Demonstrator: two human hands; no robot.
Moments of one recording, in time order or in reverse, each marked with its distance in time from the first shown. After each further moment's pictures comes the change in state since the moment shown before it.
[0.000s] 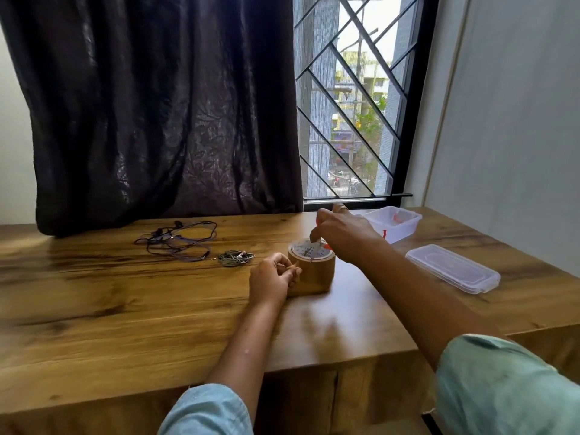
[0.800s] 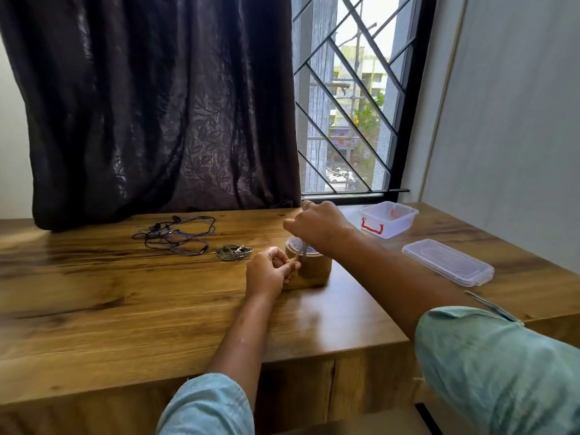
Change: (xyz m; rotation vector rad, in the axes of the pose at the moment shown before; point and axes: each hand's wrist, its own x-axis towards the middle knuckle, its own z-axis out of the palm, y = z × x) left_hand -0.004 0.004 -0.005 -0.120 -0.021 0.016; right_hand 0.019 -0.027 -0.003 -0.348 0.139 -0.184
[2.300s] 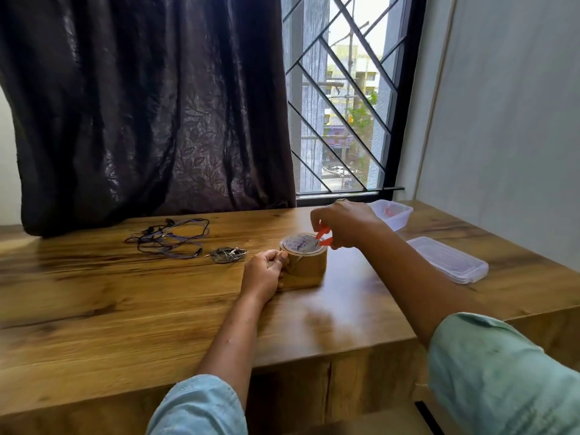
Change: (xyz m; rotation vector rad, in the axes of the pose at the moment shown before) left_hand 0.014 -0.014 0.004 -0.028 -0.070 -0.017; right_hand -0.021 0.046 0.024 0.432 -0.174 0.237
